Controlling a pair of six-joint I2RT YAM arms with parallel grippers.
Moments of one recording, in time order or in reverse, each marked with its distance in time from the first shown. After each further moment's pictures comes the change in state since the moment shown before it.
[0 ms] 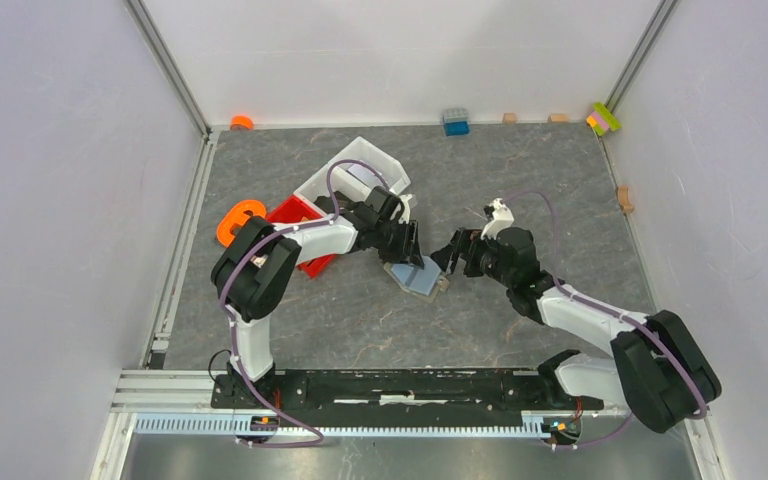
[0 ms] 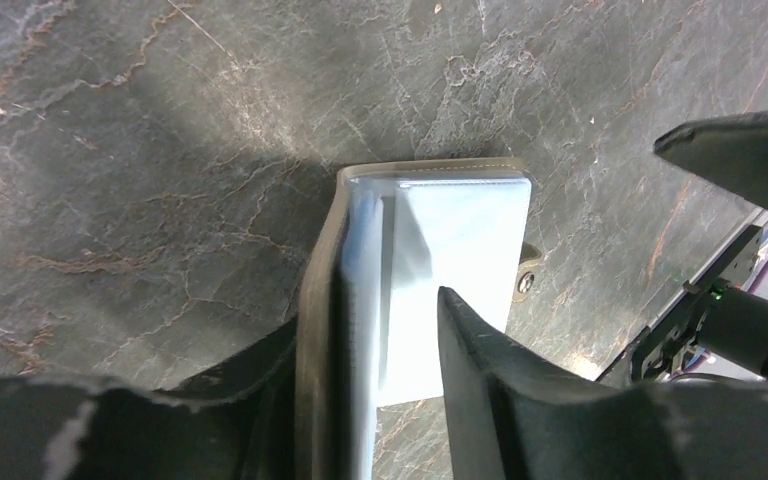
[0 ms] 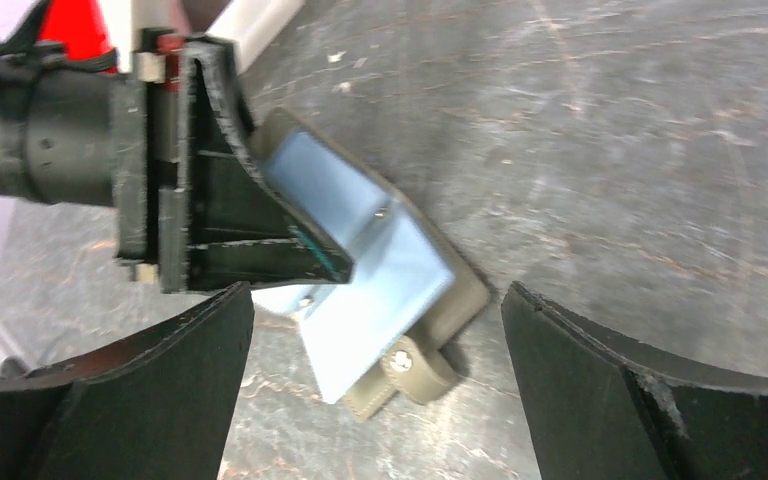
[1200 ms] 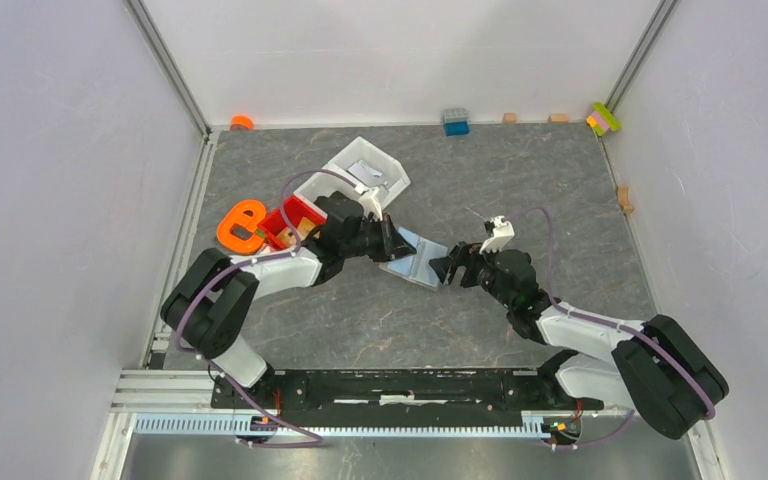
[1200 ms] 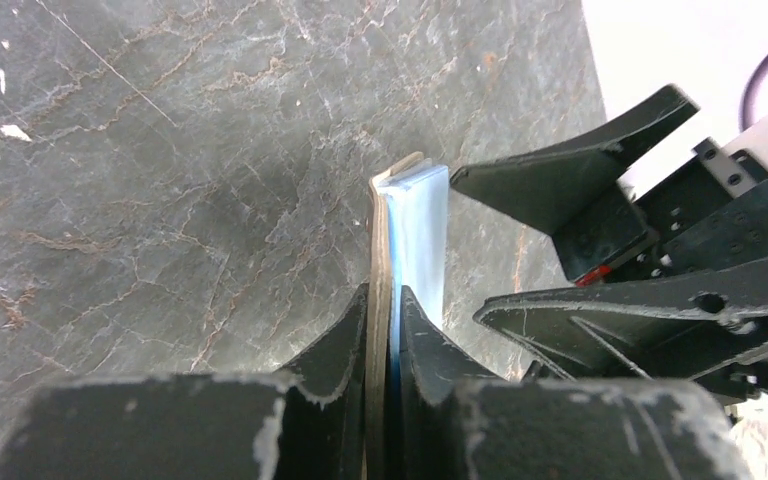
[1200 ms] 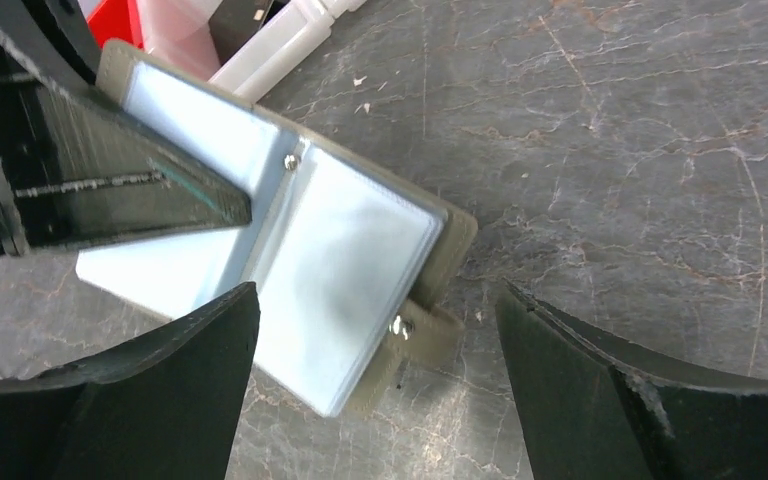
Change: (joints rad) left arm 0.032 -0.301 -0.378 0.535 0.003 -0.177; right arm 0.111 -0.051 -0.128 0.187 0.209 -0.012
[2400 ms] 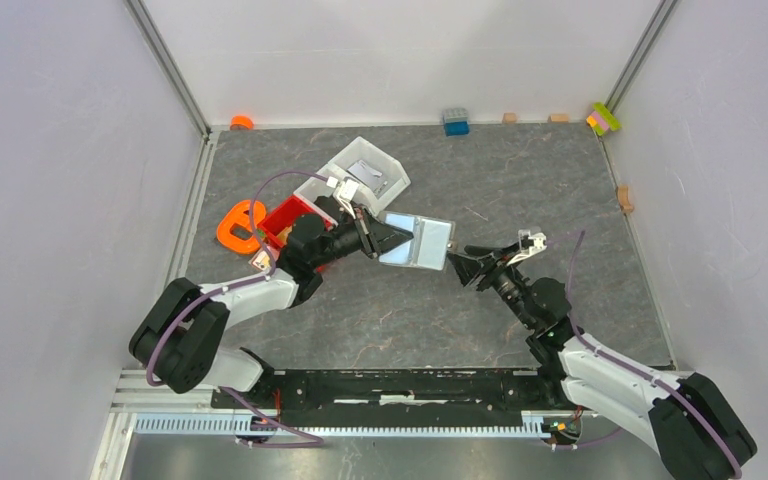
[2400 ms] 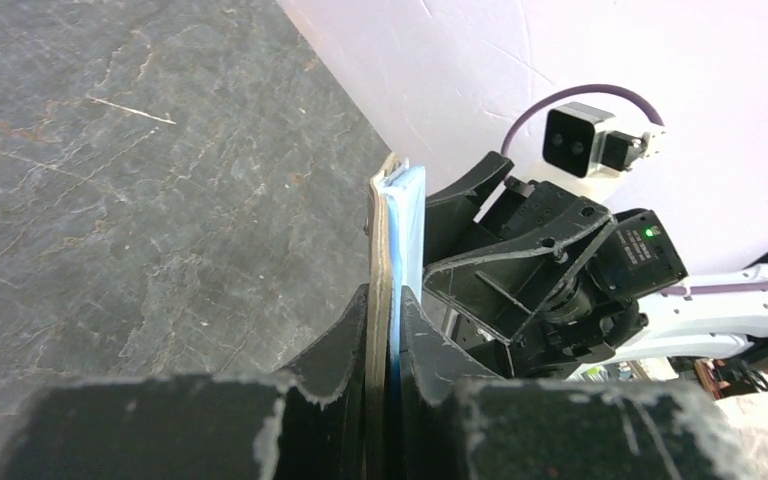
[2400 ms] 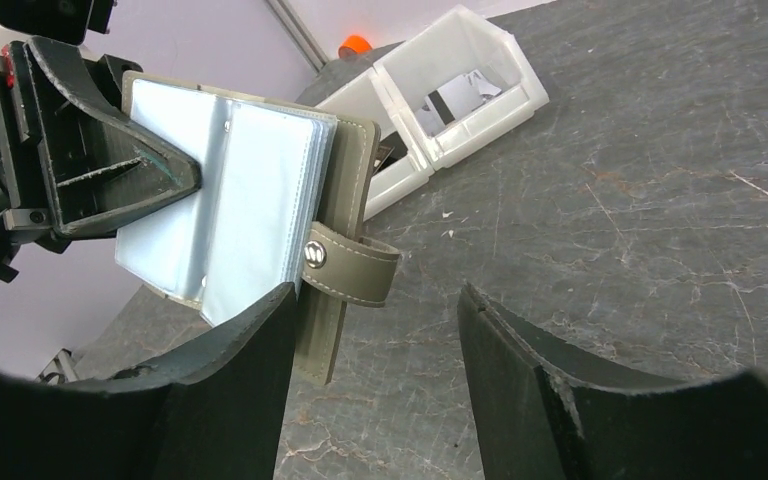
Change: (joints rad) left arm 0.045 -0.221 -0.222 0.519 0.120 -0.147; right arm 0.000 -0.338 -0.196 0.250 -0.014 0.002
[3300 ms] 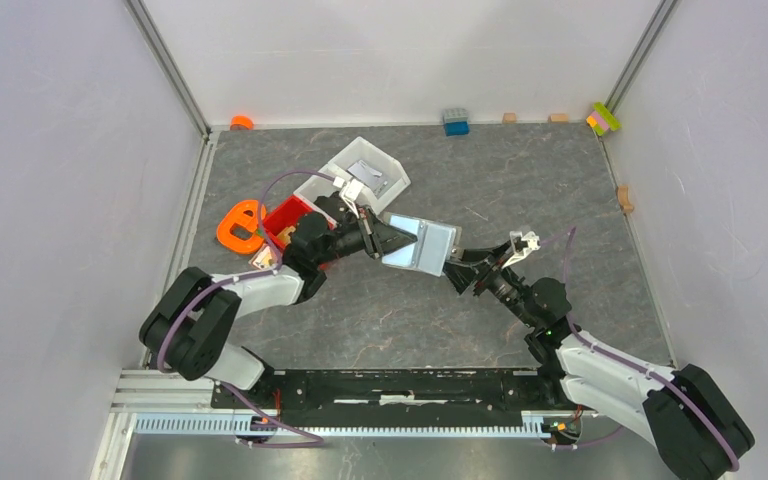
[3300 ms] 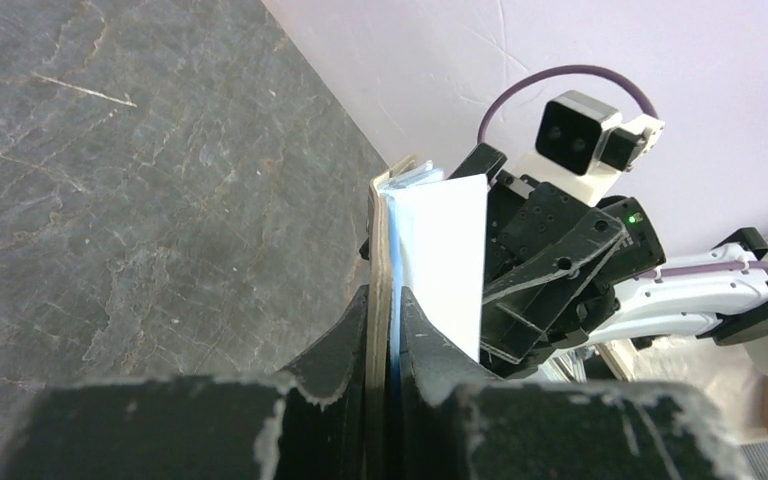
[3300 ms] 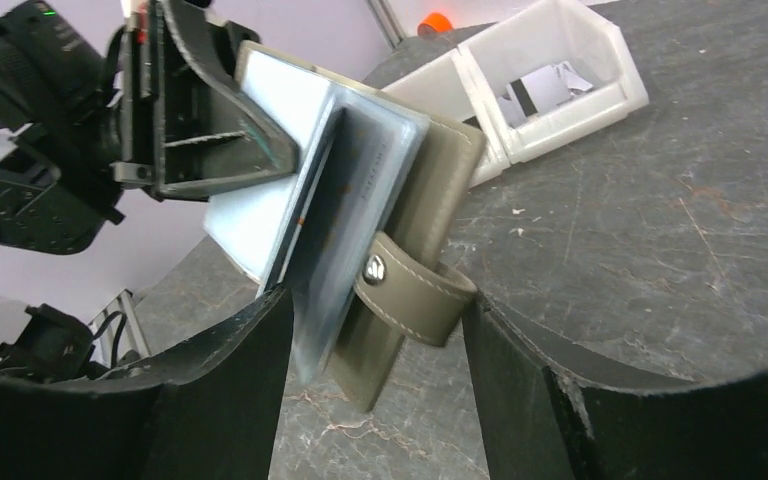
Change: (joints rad) left arm 0.004 0.061 0.006 0.088 0.078 -0.059; right arm 0.000 0.039 0.000 0.081 -0.159 -0.002
